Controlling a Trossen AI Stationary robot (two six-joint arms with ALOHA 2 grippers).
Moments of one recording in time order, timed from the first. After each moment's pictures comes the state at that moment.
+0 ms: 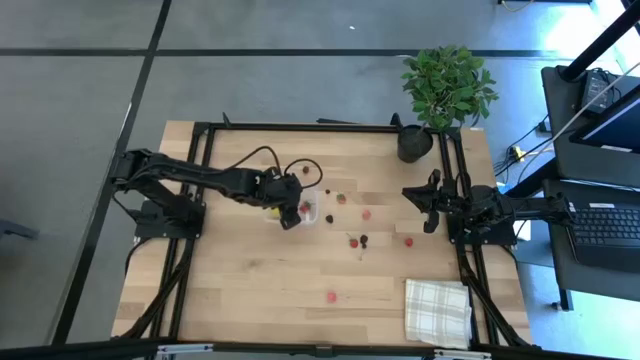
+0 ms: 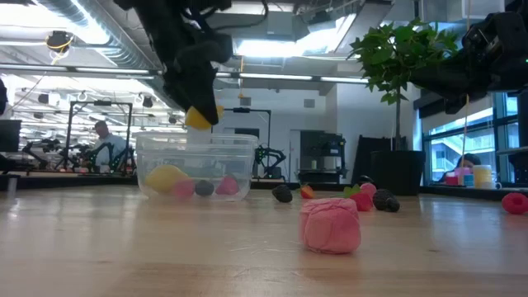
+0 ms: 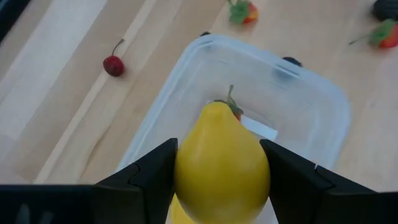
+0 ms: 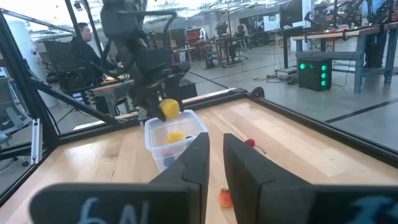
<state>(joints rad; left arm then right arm) 0.00 1.50 1.05 -0.62 -0.31 -0.41 0.07 0.01 0.01 0.07 0.32 0.17</state>
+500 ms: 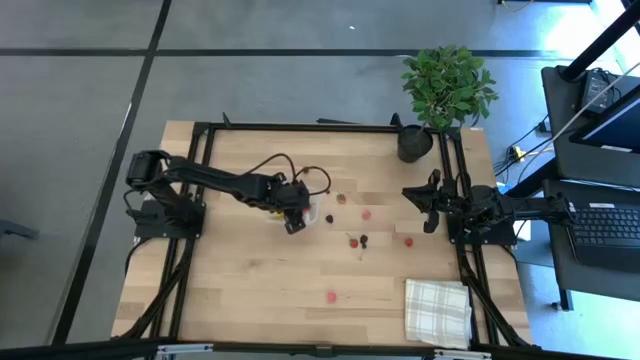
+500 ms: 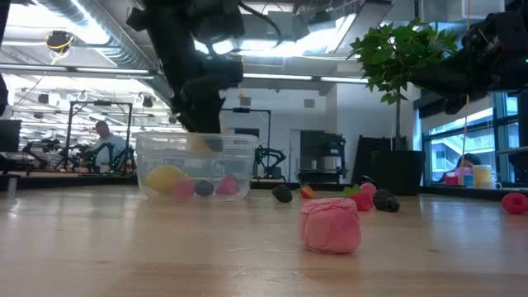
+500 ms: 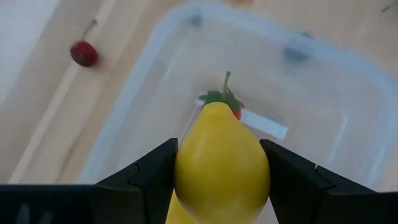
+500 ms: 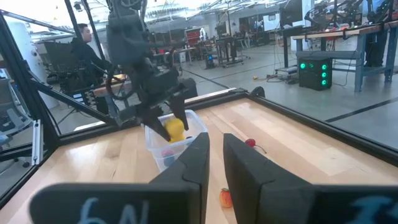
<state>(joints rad) 0.01 1.63 1.05 -0.57 -0.29 -0.38 0.07 0.01 0.01 0.07 0.32 0.18</state>
